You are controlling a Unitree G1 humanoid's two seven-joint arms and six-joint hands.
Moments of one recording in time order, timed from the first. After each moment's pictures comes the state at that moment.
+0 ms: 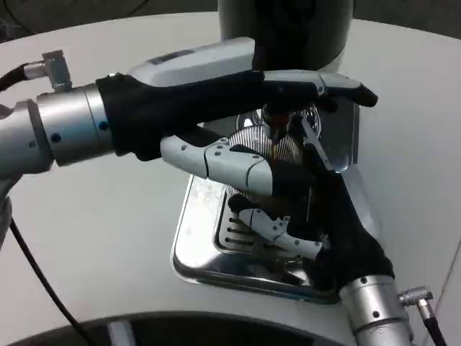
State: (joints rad) left arm -0.84 0.69 -0.06 -0.02 -0.11 -0.36 -0.94; right arm -0.19 -0.01 0.21 -0.15 -0.41 -0.02 -0.12
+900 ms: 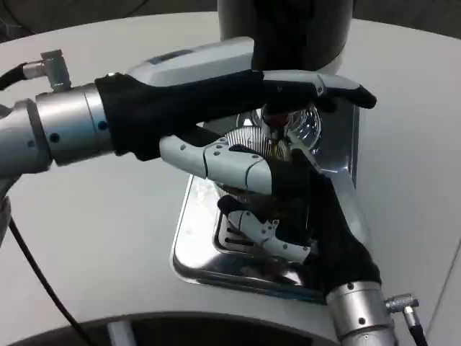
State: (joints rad) left arm -0.84 0.69 -0.06 -0.02 -0.11 -0.36 -0.94; right arm -0.19 0.01 0.26 -0.12 -0.41 -0.05 -0.19
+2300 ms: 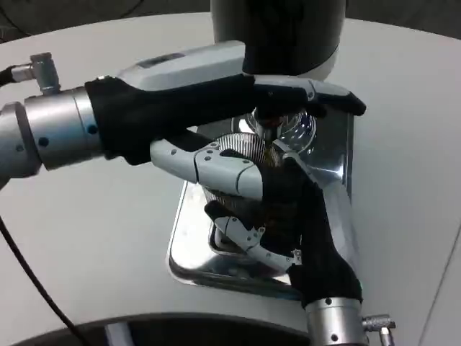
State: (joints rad) left arm -0.81 0.73 -0.05 -0.04 -0.13 -0.35 -0.94; right arm -0.18 0.06 0.36 -0.01 -0.49 -0.10 -0.44
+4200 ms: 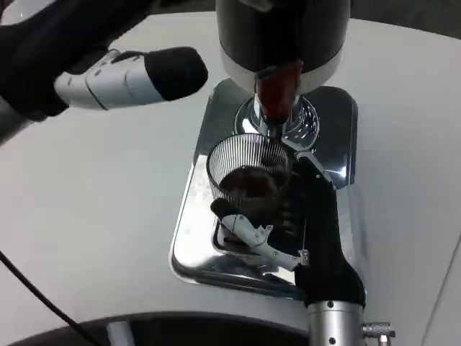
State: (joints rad) left arm -0.74 0.65 0.19 -0.10 -0.32 -0.35 -0.79; right arm -0.21 0.06 0.37 0.07 -0.51 -0.15 -0.60
